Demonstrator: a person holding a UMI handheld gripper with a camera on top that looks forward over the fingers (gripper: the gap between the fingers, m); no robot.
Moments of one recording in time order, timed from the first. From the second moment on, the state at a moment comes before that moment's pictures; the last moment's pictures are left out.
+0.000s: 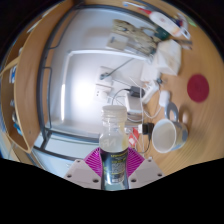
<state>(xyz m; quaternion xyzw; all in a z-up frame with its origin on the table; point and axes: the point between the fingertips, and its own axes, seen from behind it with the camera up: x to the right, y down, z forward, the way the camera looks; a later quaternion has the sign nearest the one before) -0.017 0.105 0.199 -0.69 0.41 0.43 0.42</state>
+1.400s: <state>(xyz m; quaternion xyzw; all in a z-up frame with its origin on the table) 0.201 0.064 0.073 -0.85 0.03 -0.06 0.53</state>
